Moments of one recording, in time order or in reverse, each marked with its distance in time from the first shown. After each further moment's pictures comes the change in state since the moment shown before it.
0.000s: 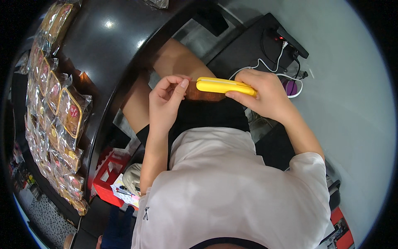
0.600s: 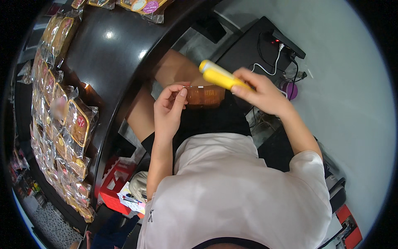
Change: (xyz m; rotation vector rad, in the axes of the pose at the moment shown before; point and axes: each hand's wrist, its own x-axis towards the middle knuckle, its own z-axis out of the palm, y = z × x) left_hand 0.003 -0.006 0.001 0.045 -0.015 0.038; right_hand -0.006 0.031 0.005 0.444 -0.074 0.245
